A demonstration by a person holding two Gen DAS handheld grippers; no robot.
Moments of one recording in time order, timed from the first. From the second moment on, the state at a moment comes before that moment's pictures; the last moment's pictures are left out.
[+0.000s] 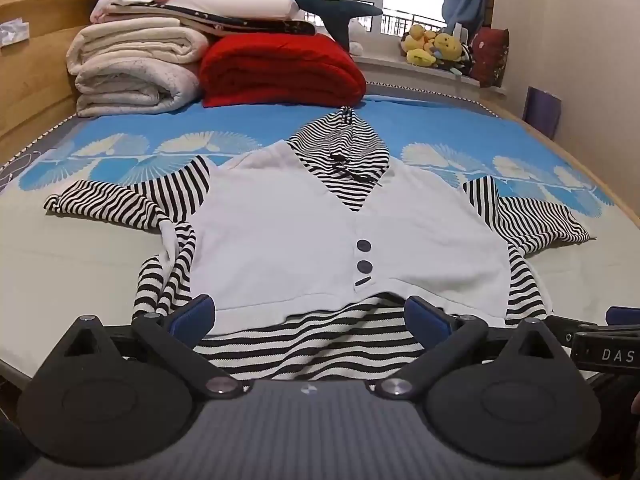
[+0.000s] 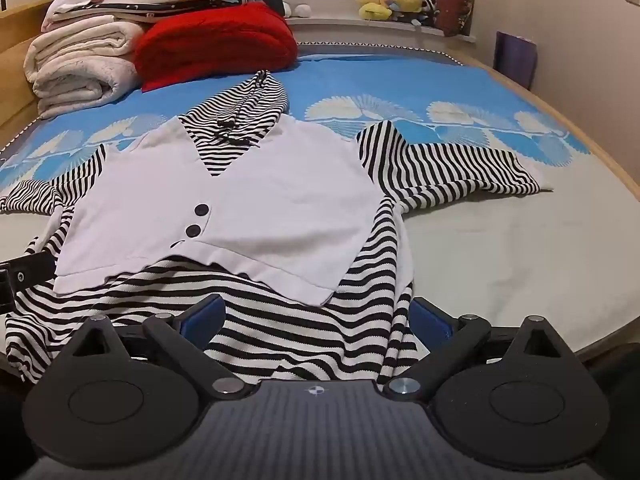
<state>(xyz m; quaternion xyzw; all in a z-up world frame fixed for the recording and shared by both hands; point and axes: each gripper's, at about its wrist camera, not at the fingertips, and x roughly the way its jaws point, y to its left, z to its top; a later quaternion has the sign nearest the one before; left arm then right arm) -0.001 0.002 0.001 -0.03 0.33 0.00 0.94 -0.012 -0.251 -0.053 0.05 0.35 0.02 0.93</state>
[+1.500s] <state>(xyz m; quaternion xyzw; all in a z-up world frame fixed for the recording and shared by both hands) 0.001 -0.007 -0.001 -0.01 0.32 0.01 0.95 -0.009 -0.251 -0.055 0.06 0.35 0.02 0.93</state>
